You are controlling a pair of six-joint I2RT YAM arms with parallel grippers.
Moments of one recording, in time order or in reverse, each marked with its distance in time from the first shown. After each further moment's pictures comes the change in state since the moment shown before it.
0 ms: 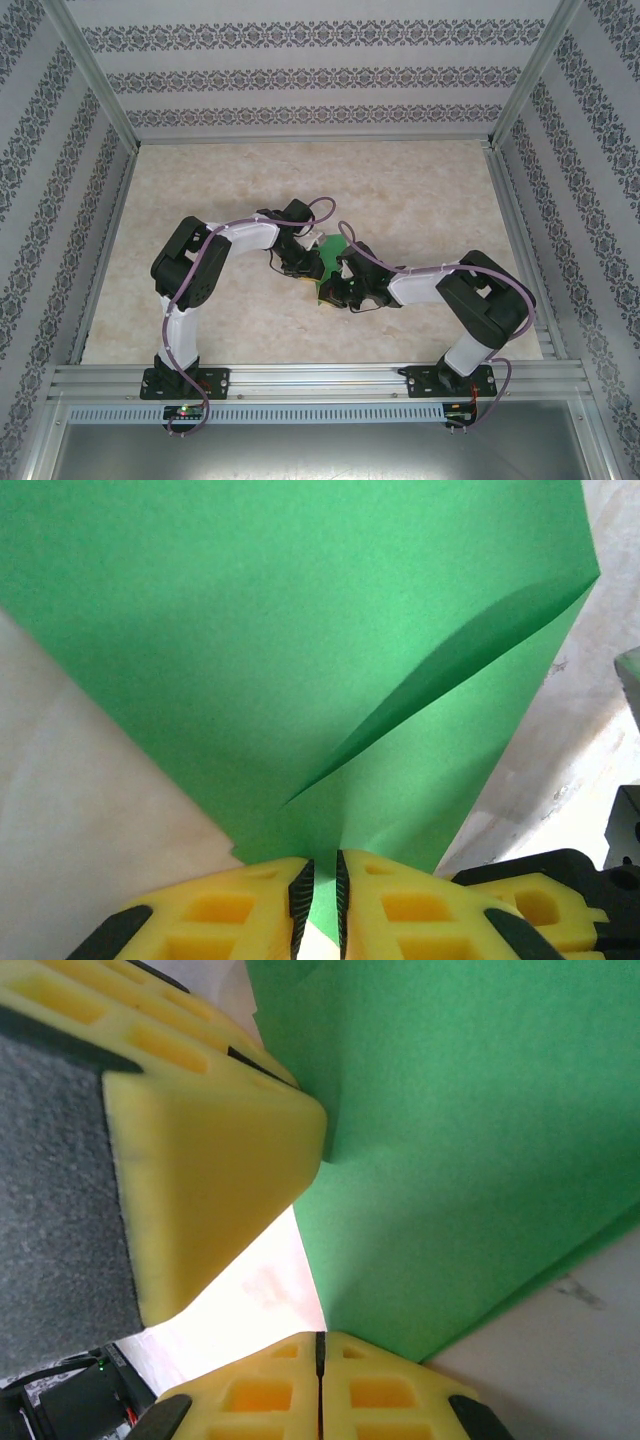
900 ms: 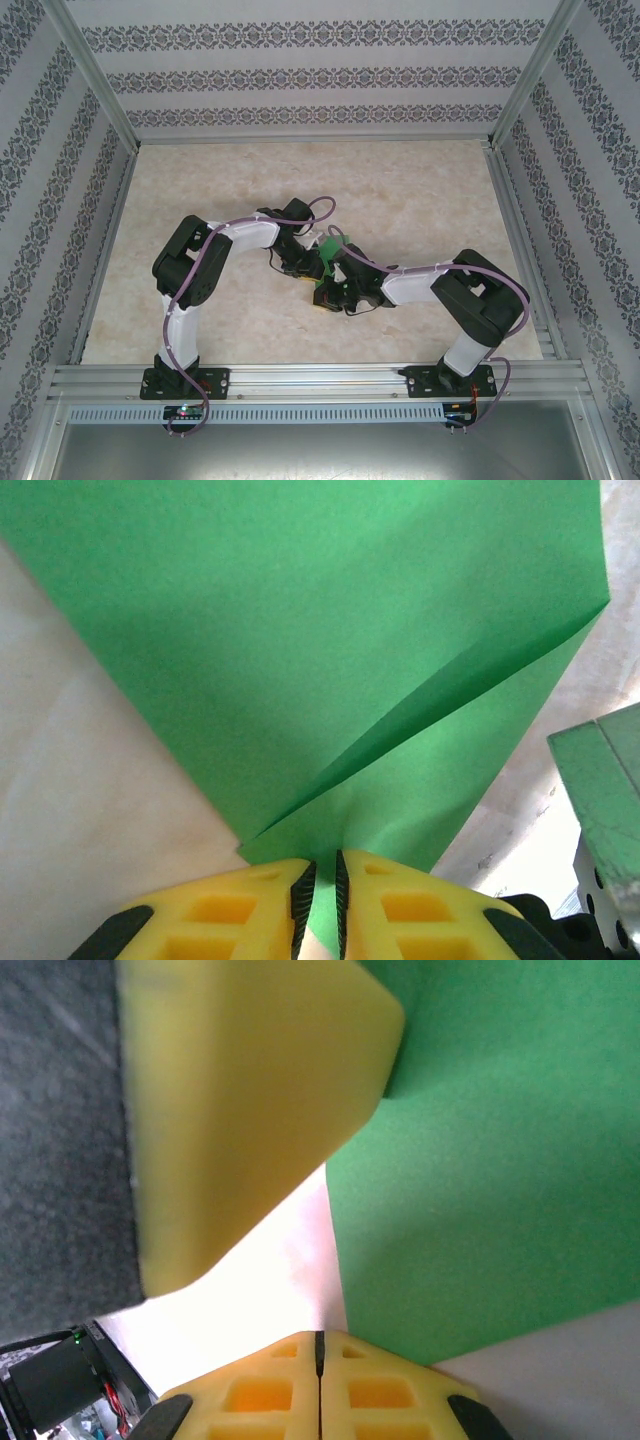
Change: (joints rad) left arm 0.007 0.024 0.015 -0.018 0.018 0.014; right arm 0.051 0.024 0.043 -0.061 -0.006 -0.035
